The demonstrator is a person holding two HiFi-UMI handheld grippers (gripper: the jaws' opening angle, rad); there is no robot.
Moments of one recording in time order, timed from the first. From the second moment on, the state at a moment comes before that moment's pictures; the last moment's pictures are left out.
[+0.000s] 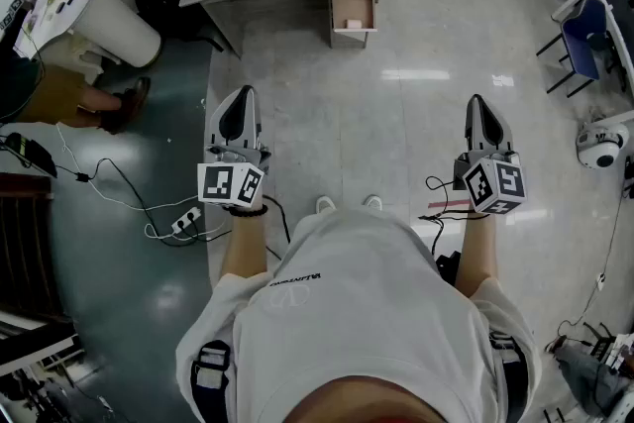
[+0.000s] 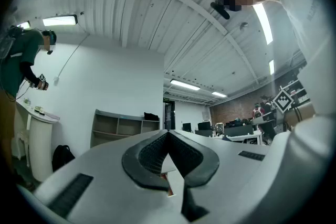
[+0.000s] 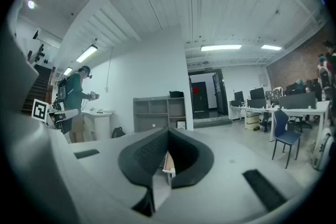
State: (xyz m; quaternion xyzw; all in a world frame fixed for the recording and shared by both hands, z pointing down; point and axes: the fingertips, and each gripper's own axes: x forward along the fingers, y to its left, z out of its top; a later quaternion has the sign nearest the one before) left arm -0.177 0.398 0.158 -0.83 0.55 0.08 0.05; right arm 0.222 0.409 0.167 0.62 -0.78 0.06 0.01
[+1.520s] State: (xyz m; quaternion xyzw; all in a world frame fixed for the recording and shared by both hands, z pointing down) left arm -0.243 0.382 0.206 -0.85 0.52 0.06 0.01; right arm 0.197 0.409 0.181 0.69 -0.72 0.07 0.02
